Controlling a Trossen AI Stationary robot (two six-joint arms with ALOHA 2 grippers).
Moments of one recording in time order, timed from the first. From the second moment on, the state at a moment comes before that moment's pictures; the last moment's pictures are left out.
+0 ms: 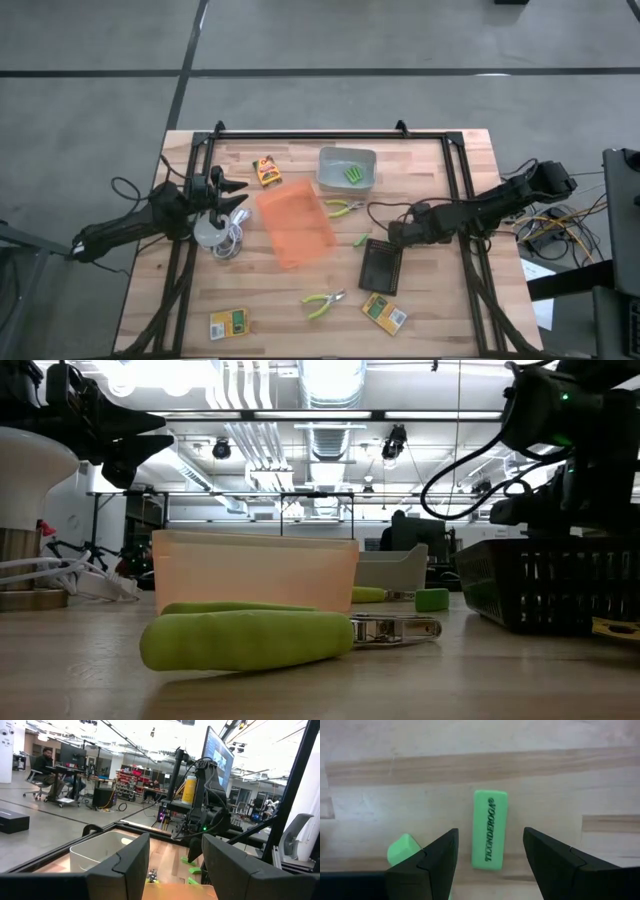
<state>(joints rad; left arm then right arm) 0.32 0.02 0.01 0.18 0.11 -0.24 0.23 1.34 0.60 -0.76 0.19 1.86</state>
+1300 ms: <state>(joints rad) 0.32 0.02 0.01 0.18 0.11 -0.24 0.19 1.42 0.63 -0.80 0.12 1.76</state>
